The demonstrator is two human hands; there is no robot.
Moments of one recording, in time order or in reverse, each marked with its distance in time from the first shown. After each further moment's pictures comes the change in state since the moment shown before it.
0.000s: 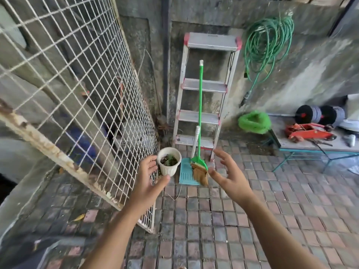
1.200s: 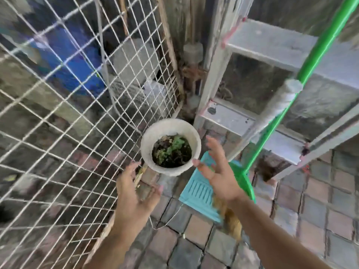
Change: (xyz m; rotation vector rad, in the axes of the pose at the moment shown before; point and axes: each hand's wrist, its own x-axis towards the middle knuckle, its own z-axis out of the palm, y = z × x) left_hand 0.392 -0.550 0.248 0.053 0.660 -0.296; right_hand 0.510 0.553 0.254 0.368 -0.494 0.023
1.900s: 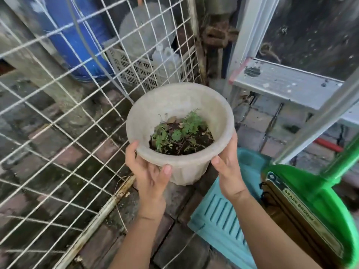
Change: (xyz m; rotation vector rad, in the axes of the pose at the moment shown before) left_hand 0.101 -0.180 0.141 -0.572 0.209 0.436; right_hand 0.124 0.233 0.039 0.315 -0.127 -0.299
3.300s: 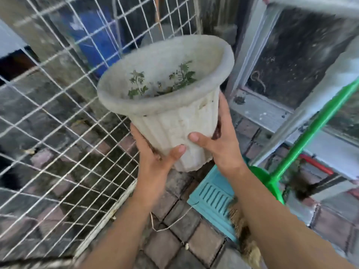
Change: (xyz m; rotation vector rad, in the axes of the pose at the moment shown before) left_hand 0.026 0.179 0.034 0.069 -0.025 -0.266; right_hand 0.008 -0.204 0.054 -0.148 -0.044 -0.045
